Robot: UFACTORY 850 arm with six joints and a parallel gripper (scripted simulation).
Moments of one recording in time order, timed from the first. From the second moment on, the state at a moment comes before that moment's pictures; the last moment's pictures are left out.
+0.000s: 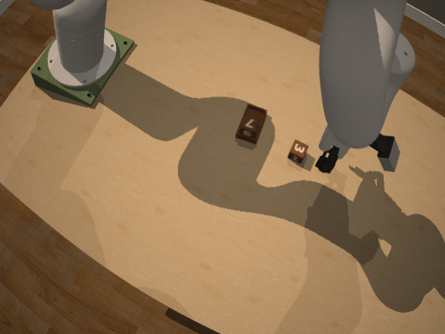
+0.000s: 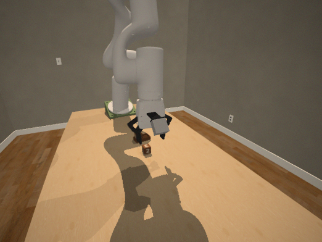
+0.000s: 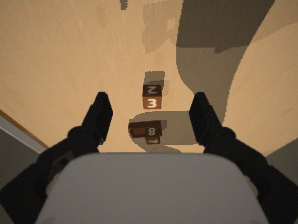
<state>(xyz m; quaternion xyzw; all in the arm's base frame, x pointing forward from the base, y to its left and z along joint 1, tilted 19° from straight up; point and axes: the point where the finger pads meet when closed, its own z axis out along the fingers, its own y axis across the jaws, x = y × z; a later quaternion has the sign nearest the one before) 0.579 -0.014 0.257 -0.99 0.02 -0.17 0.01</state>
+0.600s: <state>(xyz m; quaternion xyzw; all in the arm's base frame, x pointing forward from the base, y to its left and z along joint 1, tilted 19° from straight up) 0.568 -0.015 0.255 -0.97 0.17 -0.16 0.04</state>
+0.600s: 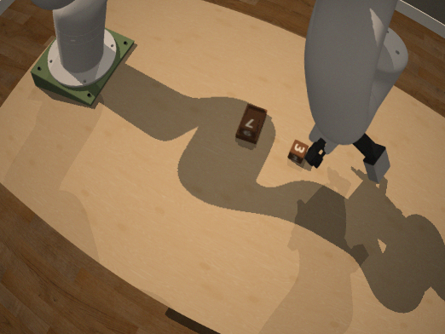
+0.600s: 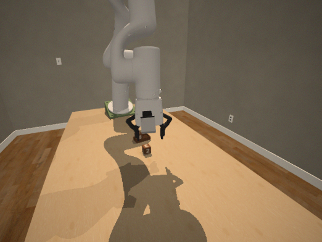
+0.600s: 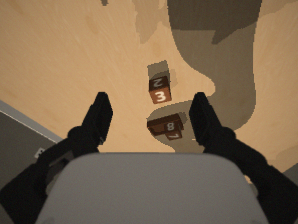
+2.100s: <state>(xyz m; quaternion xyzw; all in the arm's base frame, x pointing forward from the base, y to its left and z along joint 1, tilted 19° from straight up) 0.526 -0.016 0.248 -0.73 0.66 -0.11 0.13</state>
